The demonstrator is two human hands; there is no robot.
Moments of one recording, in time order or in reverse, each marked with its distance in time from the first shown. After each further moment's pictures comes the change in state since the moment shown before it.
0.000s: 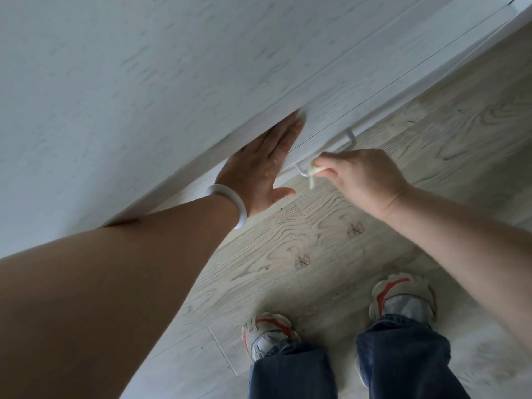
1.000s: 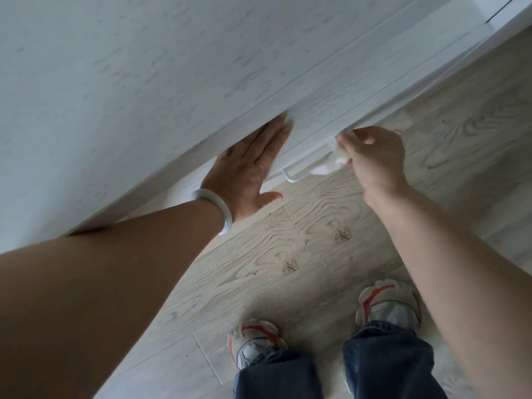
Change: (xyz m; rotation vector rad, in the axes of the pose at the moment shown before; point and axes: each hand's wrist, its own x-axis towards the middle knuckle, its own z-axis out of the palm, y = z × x) left_hand 0.002 0.001 0.000 -0.029 -0.035 -0.034; right_hand 0.016 0.014 -0.003 0.782 0.436 0.900
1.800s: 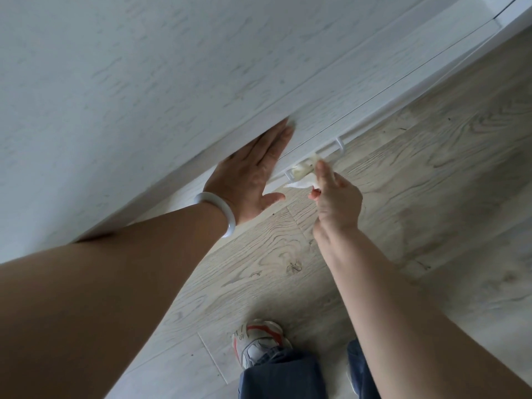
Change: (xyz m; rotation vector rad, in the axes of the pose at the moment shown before) left_hand -0.001 -0.001 -0.002 0.023 0.000 0.005; right_hand -0.066 -0.006 0.053 0.689 0.114 0.567
